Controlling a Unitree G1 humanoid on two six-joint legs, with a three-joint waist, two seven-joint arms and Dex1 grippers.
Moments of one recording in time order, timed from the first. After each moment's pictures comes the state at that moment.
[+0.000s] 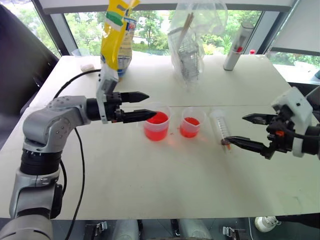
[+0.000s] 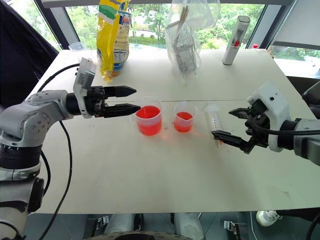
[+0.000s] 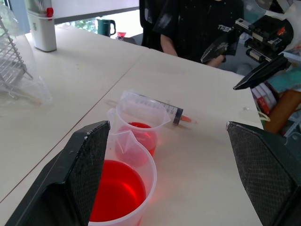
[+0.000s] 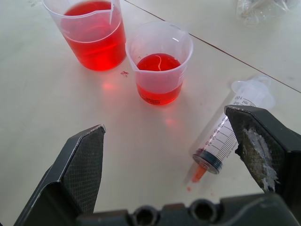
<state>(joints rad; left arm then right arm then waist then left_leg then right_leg) -0.67 0.67 0.03 -0.17 -0.75 0.84 -1.01 -0.20 -1.13 -0.52 -0.69 0.89 1.26 0.69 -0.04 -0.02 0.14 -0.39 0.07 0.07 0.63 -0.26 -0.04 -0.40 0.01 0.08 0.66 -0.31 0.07</state>
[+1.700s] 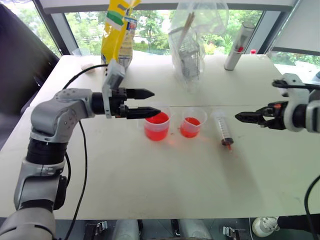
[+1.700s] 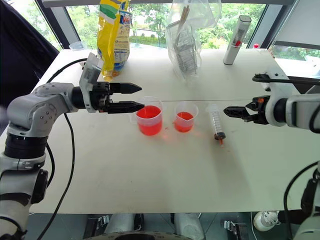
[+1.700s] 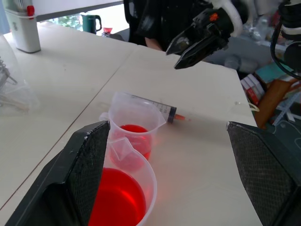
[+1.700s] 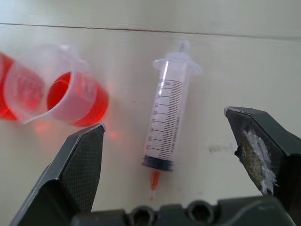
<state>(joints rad) -0.80 0.64 -0.03 -0.04 -0.68 0.79 -1.10 -0.75 -1.00 -0.19 -0.04 0.96 1.61 0.24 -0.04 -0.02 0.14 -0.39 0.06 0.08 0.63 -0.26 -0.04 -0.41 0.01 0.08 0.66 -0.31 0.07</state>
